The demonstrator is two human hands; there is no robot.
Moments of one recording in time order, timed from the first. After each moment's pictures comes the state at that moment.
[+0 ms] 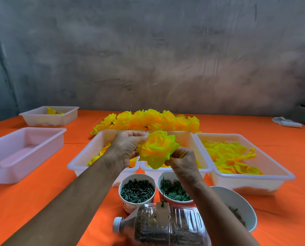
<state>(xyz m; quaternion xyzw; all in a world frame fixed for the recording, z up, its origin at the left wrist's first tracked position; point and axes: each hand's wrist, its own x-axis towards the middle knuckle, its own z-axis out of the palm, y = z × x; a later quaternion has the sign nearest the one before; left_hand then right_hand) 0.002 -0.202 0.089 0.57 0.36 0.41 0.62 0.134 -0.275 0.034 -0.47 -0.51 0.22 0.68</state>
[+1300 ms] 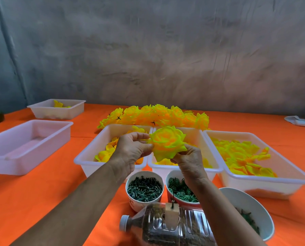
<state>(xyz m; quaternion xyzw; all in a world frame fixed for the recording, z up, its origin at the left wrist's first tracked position) -0.006 -0.194 0.067 0.55 0.36 0.44 0.60 0.136 -0.249 0.021 -0.49 -0.44 0.25 0.71</state>
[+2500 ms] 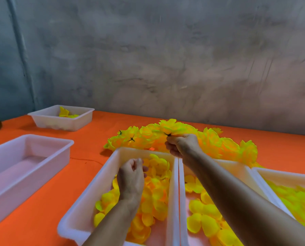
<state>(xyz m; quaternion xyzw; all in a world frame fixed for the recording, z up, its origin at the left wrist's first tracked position) 0.020 -0.010 0.007 0.52 0.50 0.56 0.41 0.157 -0.002 0.078 -0.62 -0.35 0.36 0.61</state>
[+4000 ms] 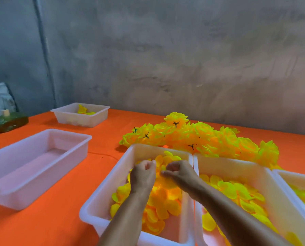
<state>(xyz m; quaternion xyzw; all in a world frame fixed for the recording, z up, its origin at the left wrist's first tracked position) 0.009 0.003 -0.012 0.57 0.56 0.47 0.38 0.124 -0.030 0.009 -0.66 -0.60 0.28 0.37</state>
